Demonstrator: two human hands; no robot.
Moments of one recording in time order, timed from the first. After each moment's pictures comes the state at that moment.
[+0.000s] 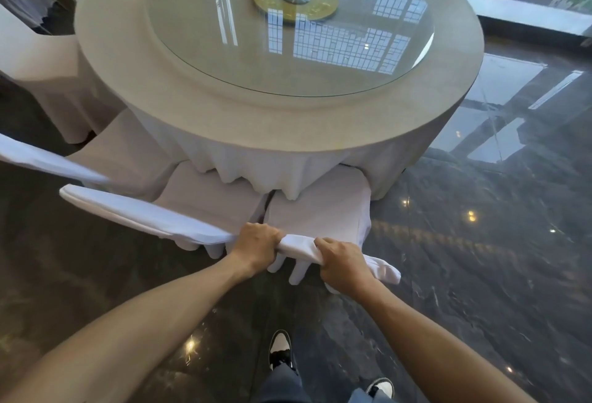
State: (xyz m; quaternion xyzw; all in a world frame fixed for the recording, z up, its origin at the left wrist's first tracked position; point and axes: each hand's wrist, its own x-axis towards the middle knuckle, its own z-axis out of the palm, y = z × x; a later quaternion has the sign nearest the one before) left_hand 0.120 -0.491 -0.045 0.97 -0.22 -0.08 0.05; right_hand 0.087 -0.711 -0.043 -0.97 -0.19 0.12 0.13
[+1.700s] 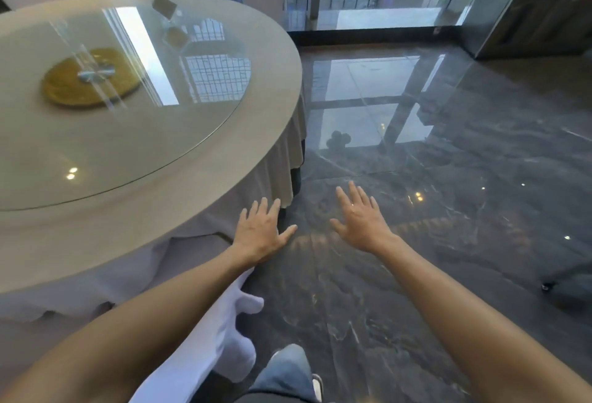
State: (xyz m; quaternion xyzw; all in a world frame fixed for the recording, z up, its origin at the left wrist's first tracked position) left_hand 0.326 -1.080 0.016 0.96 -0.23 -0.11 0.07; right_hand 0.268 -1.322 0.015 -0.99 0.06 0.07 0.10
